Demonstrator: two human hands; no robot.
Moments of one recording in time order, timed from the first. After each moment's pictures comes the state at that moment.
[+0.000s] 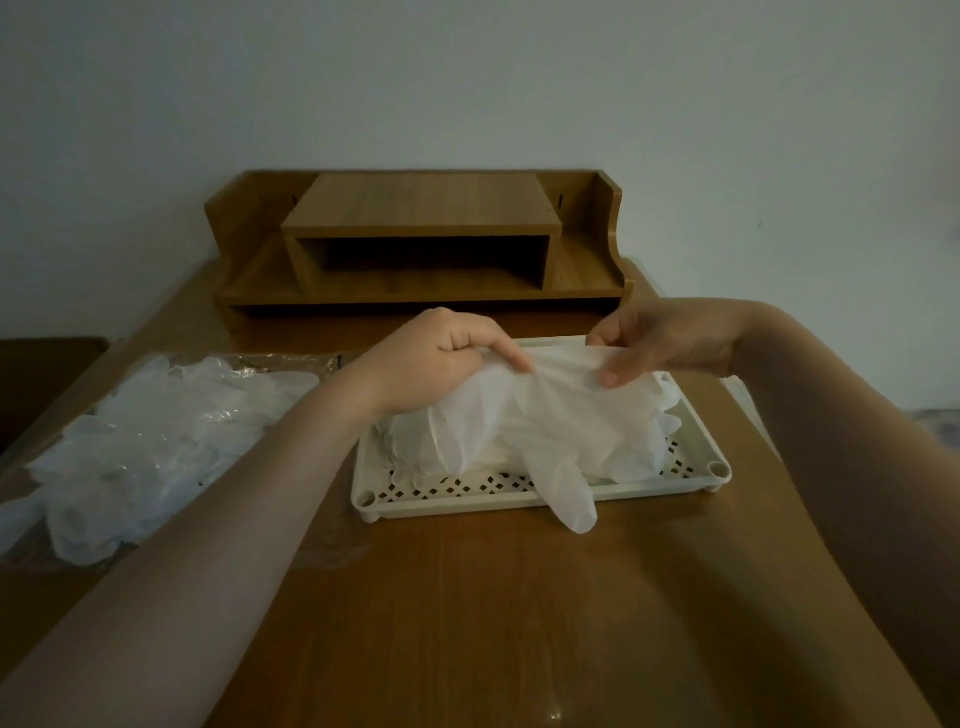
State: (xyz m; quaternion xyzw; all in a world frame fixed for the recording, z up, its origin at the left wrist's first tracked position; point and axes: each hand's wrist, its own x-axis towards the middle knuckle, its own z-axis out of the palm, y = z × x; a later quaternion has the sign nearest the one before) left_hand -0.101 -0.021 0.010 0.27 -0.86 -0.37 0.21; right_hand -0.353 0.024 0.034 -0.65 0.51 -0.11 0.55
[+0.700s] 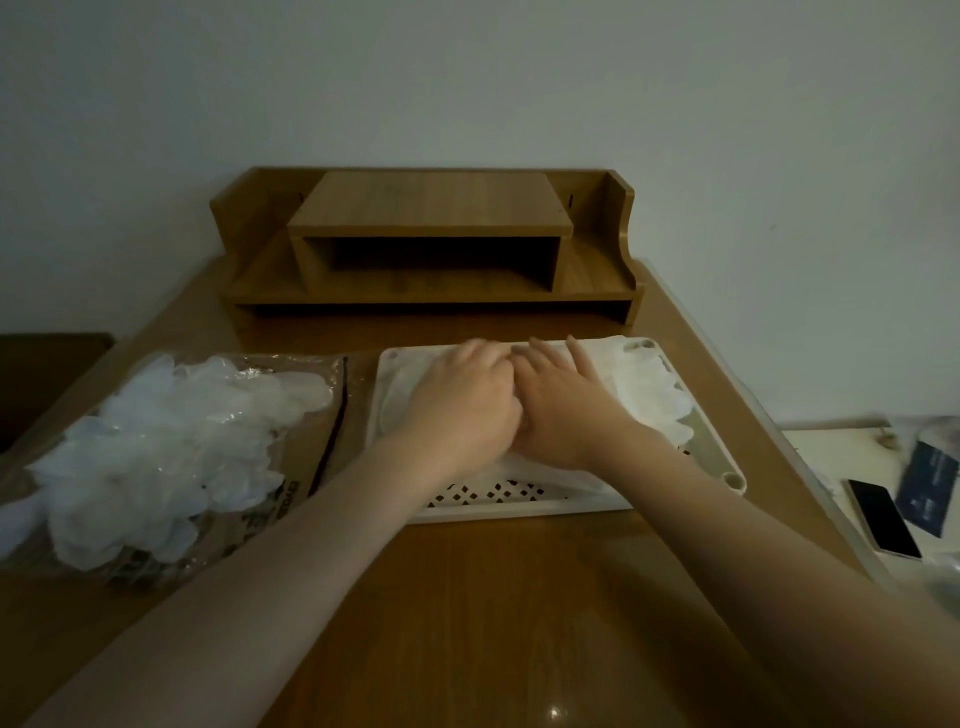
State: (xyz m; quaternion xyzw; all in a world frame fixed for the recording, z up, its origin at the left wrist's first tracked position) left_hand -0.128 0.001 -0.019 0.41 -0.91 -0.02 0.08; right_hand -0.256 0.024 -0.036 -0.76 0.65 -0.01 0.00
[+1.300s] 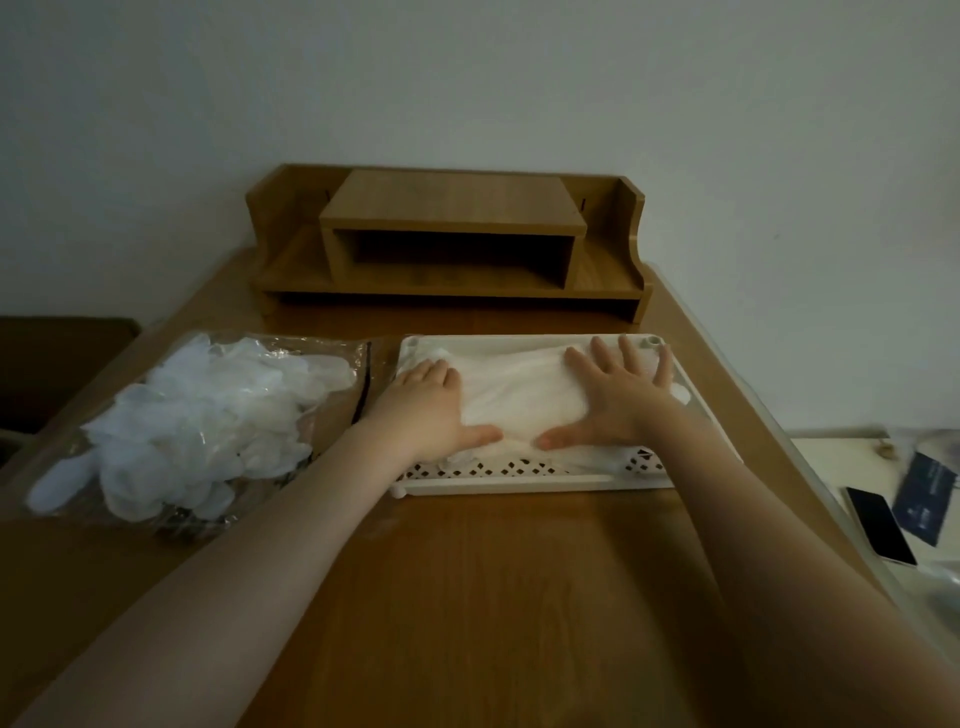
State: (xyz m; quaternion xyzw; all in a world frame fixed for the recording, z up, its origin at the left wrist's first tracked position) left_hand -0.085 -0.012 -0.045 0.48 -0.87 -0.05 -0.06; right_hand -0.301 0.027 -0.052 -0.67 0.74 0.05 0.05
